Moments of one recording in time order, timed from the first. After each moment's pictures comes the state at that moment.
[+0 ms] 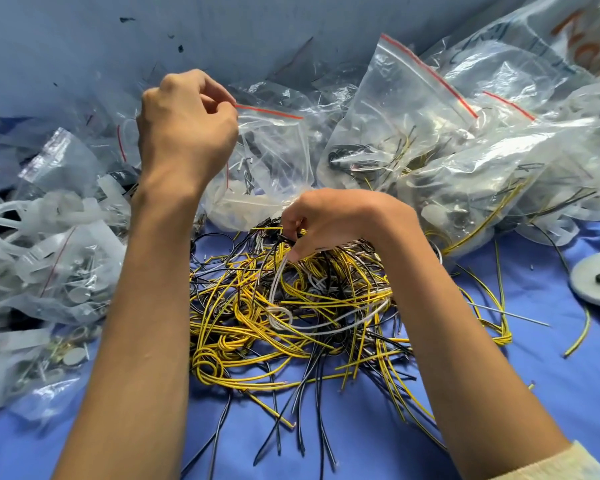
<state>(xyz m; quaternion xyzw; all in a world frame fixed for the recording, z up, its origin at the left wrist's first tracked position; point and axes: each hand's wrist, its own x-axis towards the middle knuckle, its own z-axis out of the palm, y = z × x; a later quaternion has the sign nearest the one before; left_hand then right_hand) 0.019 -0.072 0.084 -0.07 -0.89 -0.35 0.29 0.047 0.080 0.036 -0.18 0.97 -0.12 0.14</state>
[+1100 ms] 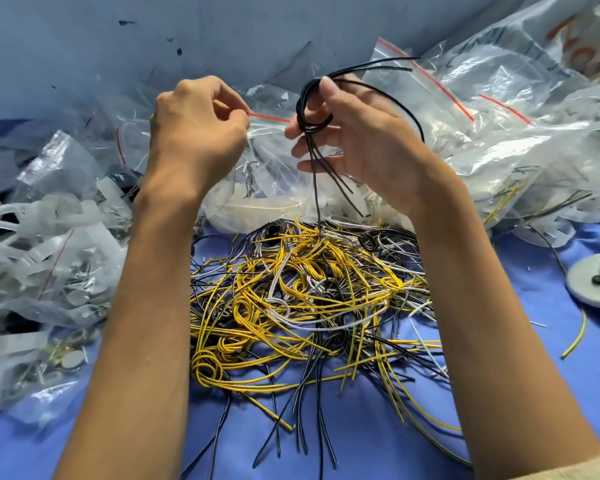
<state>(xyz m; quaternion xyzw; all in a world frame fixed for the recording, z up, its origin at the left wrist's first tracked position) 0.017 -0.069 0.083 -0.11 -0.89 -0.36 0.26 0.062 0.100 0.076 -0.17 0.69 -0.71 -0.04</state>
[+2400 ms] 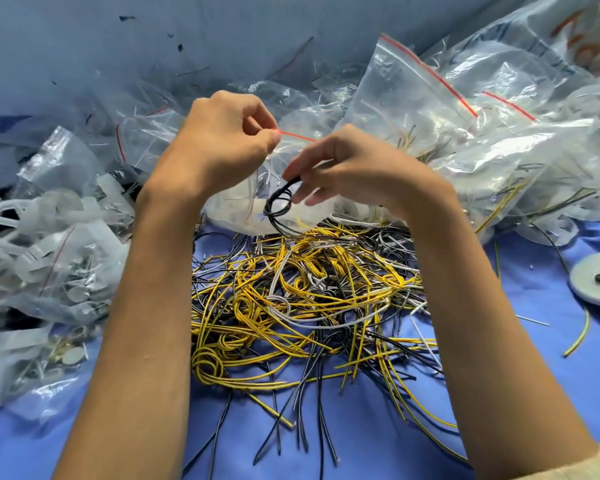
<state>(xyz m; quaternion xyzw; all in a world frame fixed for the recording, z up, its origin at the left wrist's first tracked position) 0.018 -0.064 0.080 -0.21 -0.91 -0.34 0.14 0.053 0.100 0.061 -0.13 0.88 -0.46 0.01</state>
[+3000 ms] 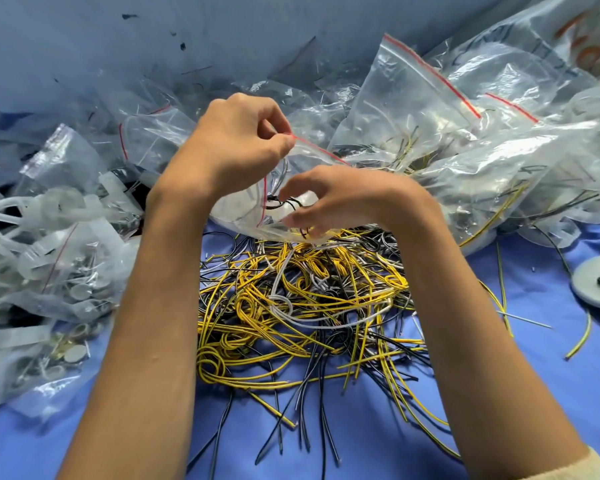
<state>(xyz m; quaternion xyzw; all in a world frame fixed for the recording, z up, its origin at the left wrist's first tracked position) 0.019 -0.060 0.079 -0.24 -0.91 -0.32 0.13 0.054 0.085 0.054 -0.13 0.96 -0.23 0.10</state>
